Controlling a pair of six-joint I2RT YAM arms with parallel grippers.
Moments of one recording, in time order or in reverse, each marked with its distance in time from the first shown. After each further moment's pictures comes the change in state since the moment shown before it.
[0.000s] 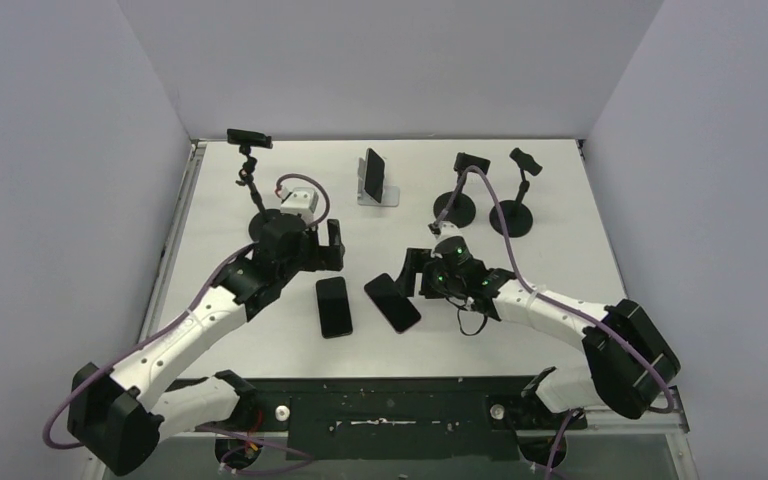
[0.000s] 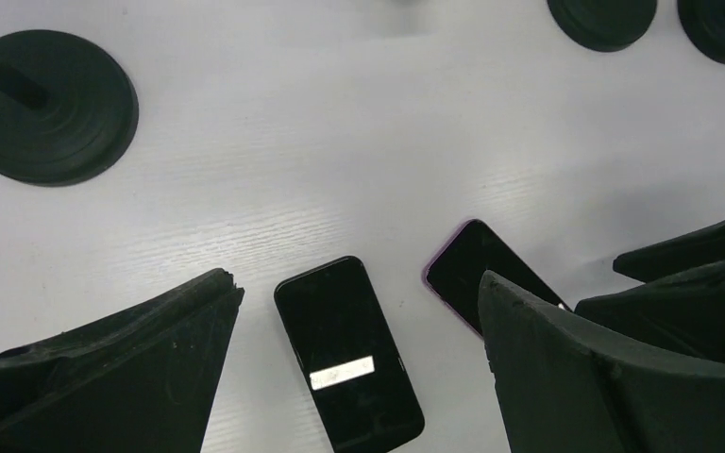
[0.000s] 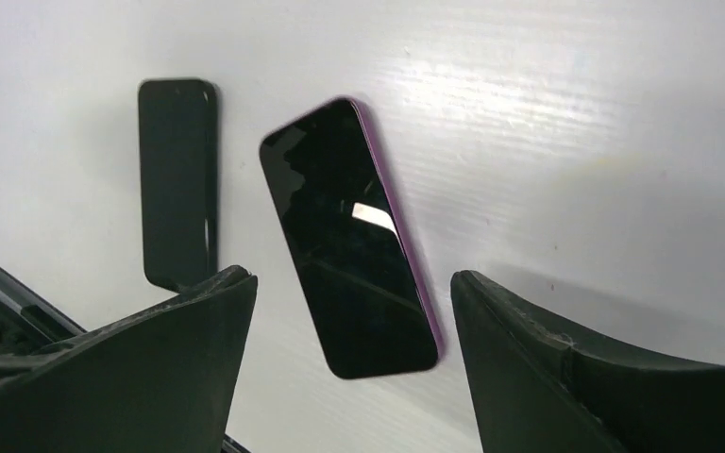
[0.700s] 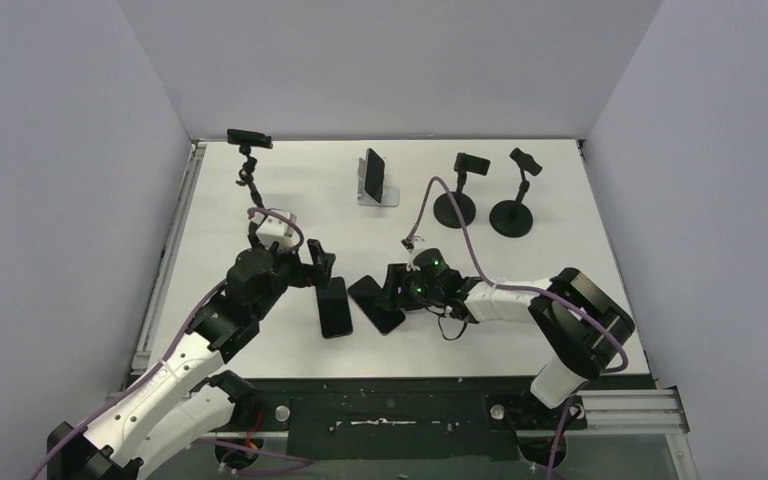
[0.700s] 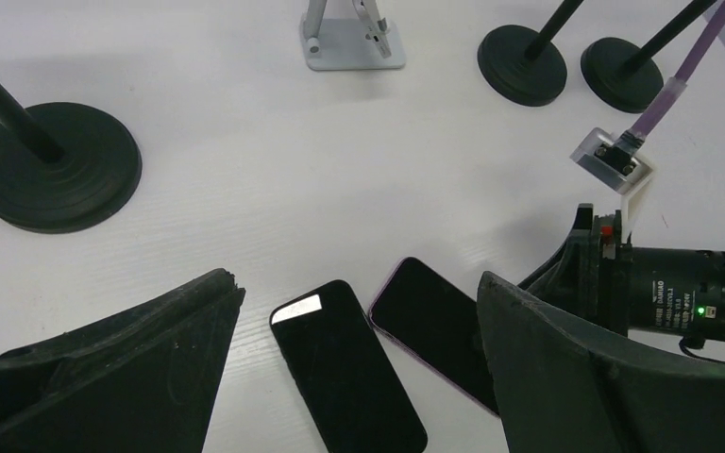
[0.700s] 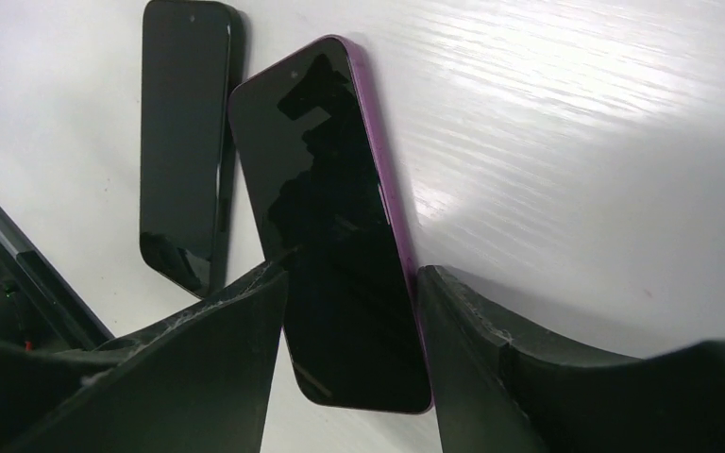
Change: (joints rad) left arm 0.026 -0.362 -0.289 0.237 0.066 0.073; right arm 0.034 0.217 -0.079 0.298 -0.141 -0.002
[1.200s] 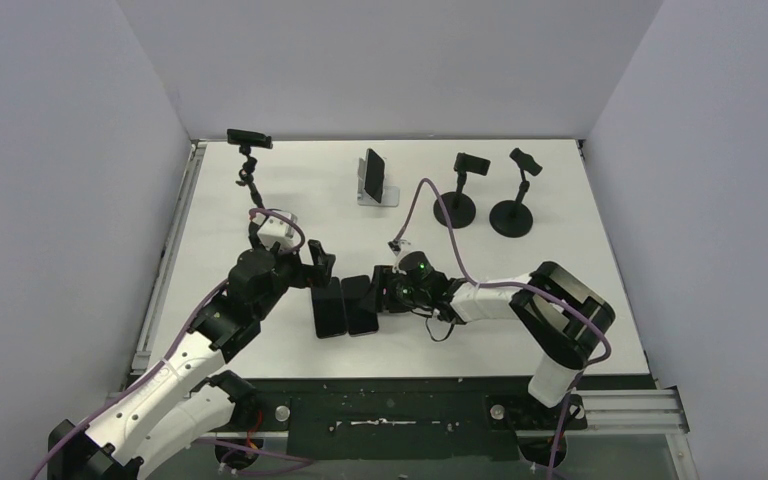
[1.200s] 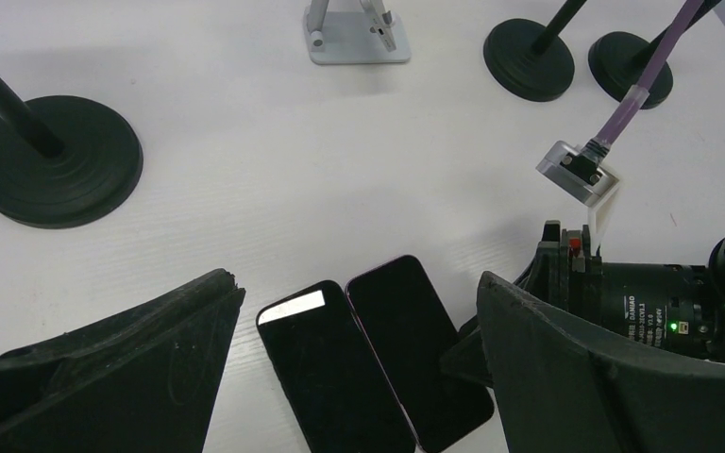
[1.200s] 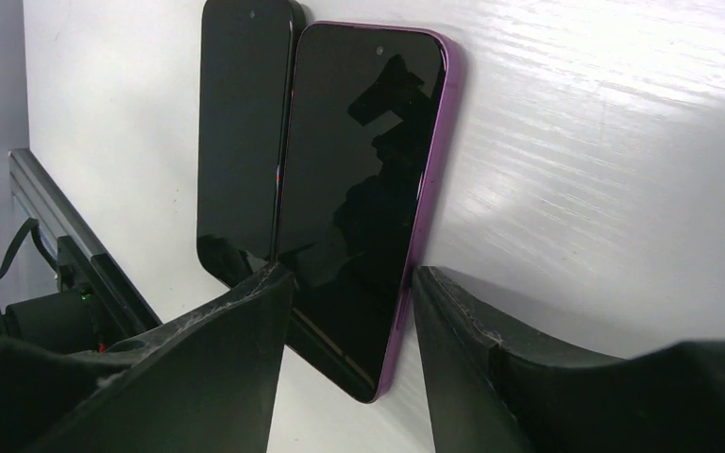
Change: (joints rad) left arm 0.000 0.000 -0.012 0.013 -0.009 0.000; right arm 0.082 0.108 0.064 0.096 -0.018 0.123
